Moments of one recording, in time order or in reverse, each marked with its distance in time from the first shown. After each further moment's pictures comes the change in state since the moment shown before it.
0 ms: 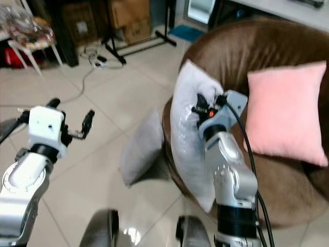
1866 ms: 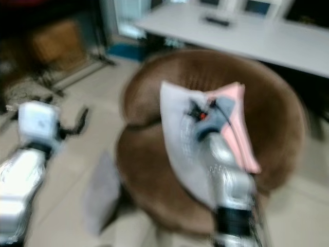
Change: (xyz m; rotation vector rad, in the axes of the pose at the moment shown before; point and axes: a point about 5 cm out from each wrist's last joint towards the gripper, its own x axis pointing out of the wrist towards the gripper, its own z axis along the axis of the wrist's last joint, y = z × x) left arm 0.004 -0.006 0.008 -0.047 -0.059 -0.057; right arm -0.001 -0.014 -0.010 -0.040 0.040 -0.056
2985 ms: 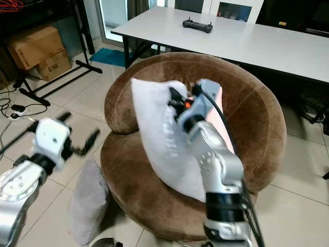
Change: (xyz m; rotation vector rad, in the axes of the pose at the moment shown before) left arm -0.023 0.006 -0.028 0.105 0.180 -0.211; right arm 0.014 0.074 0.012 0.104 0.054 0.341
